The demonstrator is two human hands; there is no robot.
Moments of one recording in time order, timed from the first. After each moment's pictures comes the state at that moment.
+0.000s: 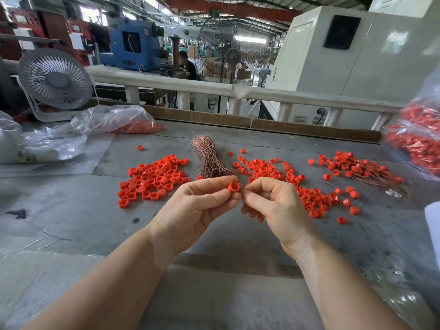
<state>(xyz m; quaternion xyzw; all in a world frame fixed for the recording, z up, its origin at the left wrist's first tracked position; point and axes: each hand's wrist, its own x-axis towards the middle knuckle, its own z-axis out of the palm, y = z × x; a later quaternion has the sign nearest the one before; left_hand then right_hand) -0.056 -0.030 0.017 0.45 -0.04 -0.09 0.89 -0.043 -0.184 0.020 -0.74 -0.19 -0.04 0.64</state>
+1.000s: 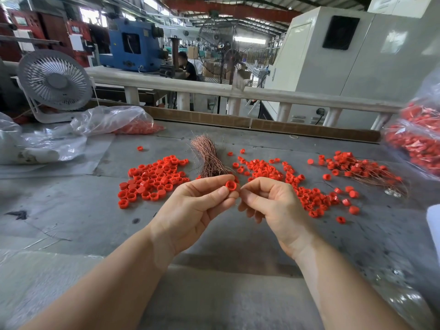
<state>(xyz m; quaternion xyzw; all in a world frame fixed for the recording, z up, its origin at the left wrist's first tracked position) -0.058 -0.035 0.017 0.45 -0.03 -0.06 0.89 -0.043 -0.187 0.019 -0.75 -0.18 -0.02 0.64</state>
